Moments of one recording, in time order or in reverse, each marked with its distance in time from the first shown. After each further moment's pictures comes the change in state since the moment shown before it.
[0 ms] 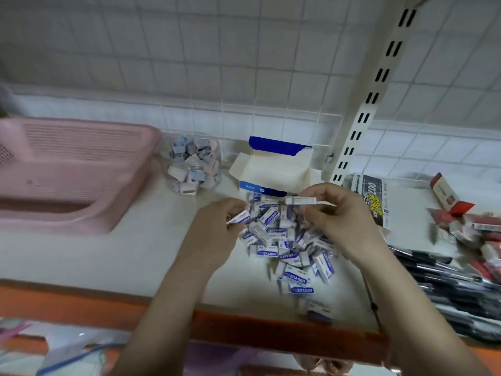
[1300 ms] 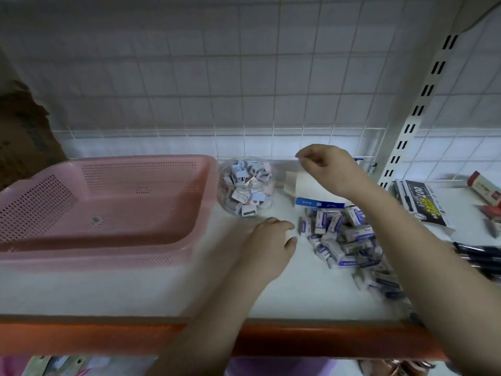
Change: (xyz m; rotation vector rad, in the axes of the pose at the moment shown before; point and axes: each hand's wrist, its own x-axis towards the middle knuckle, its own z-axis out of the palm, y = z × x) left_hand 0.014 -0.044 -0.042 0.252 -0.233 0.192; right_hand 0.092 -0.063 0.088 -0.517 0.005 -0.140
